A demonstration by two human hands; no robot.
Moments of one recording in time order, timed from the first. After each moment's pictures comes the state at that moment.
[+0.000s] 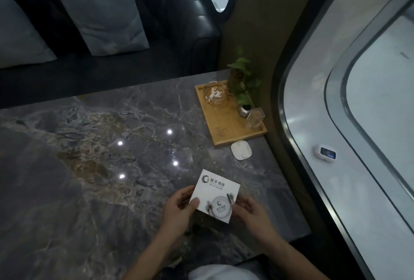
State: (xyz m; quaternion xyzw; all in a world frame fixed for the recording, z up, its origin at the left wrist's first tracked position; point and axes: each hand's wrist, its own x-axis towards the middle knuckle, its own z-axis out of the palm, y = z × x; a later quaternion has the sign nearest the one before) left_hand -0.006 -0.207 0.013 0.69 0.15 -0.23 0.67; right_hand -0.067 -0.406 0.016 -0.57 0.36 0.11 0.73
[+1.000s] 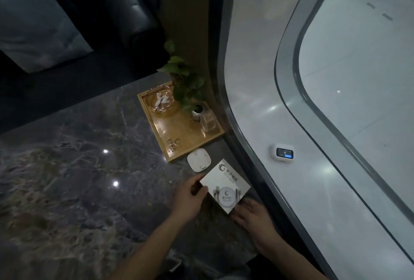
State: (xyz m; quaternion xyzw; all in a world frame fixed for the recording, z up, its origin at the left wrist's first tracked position) left_hand 0.060 -0.372 0.001 0.80 -0.01 -0.34 0.50; right_hand -0.064 -0.518 0.016 -0.42 0.45 0.06 0.79
